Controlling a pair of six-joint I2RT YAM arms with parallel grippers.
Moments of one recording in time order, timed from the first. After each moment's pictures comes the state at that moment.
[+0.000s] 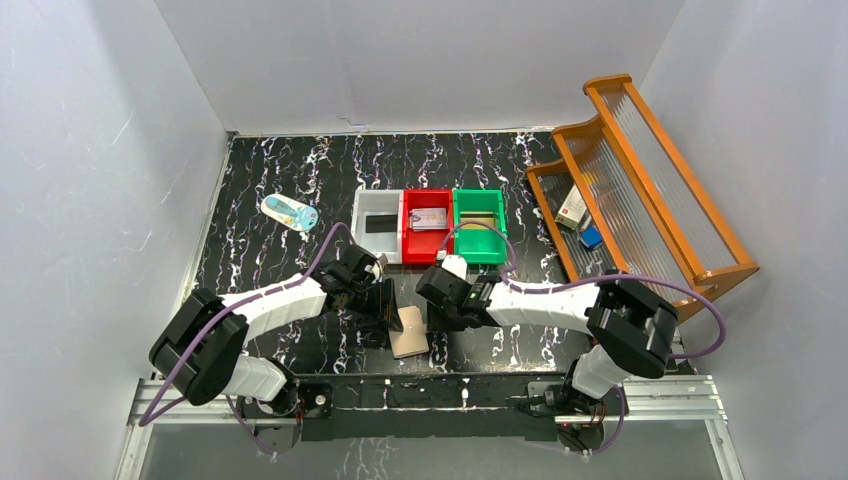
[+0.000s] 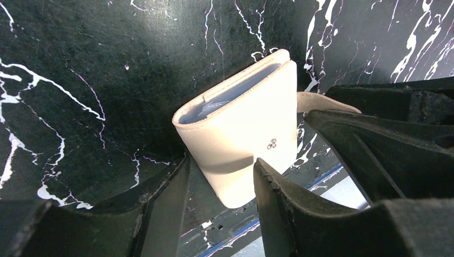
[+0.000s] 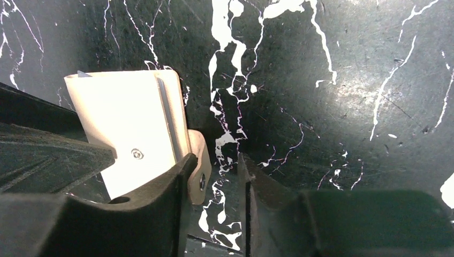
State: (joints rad) left arm -0.67 1.37 0.60 -0.36 0.33 -0.70; right arm 1.12 1.54 0.84 -0.40 0.19 0.99
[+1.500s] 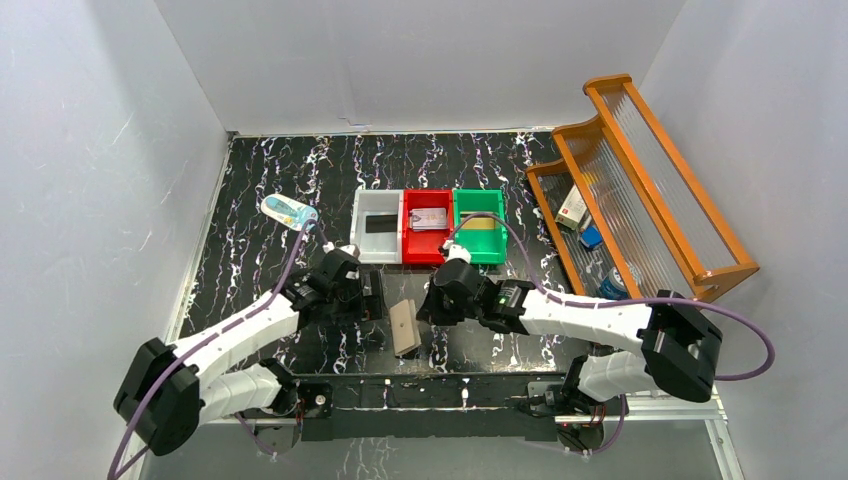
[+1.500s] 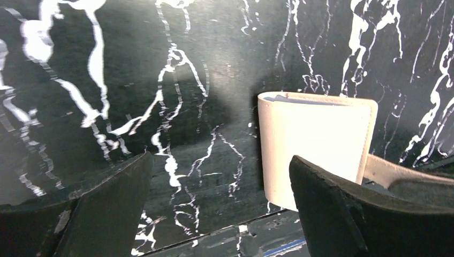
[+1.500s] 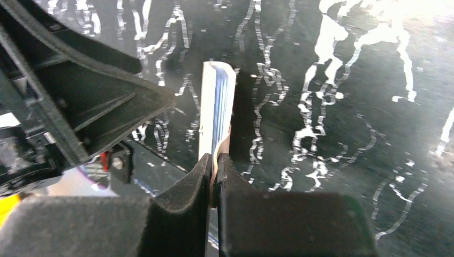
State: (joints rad) left arm -0.67 1.11 0.58 -0.51 0.04 -0.72; right arm 1.12 1.31 0.75 -0.23 0.10 0.96
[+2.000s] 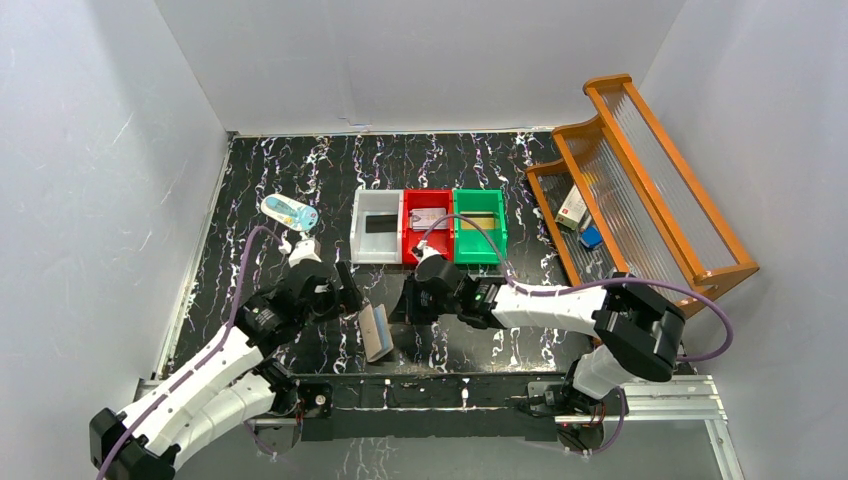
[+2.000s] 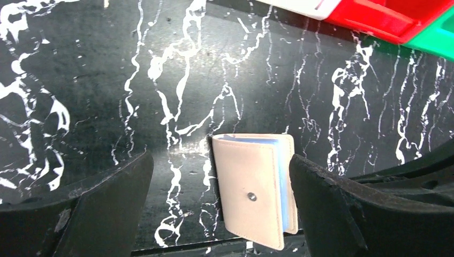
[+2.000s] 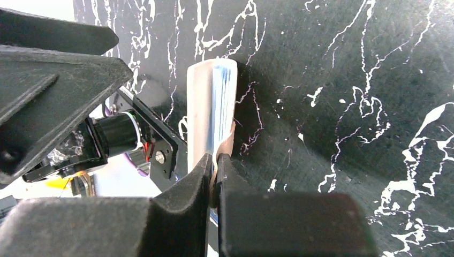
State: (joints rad) left arm -0.67 0.74 0.58 -0.69 -0.26 -0.79; right arm 1.12 1.50 0.81 0.02 -0.10 0.99
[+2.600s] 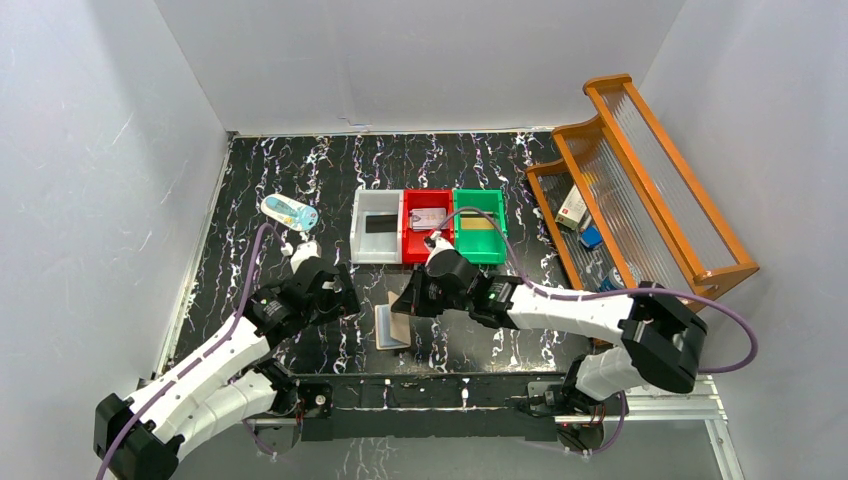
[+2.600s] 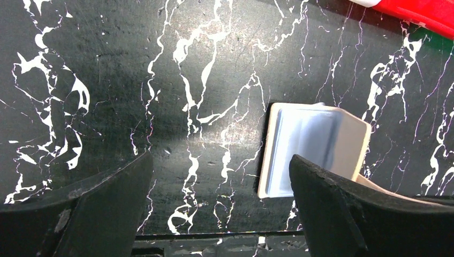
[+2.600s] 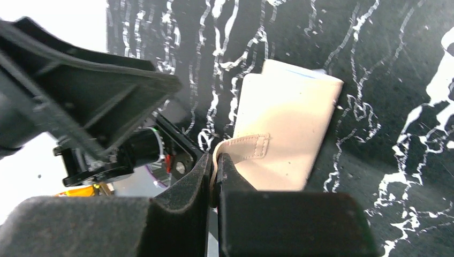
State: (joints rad) left arm -0.67 0.81 0.61 -0.78 -0.30 -0.84; right arm 1.11 1.38 0.79 0.03 -0.04 1.03
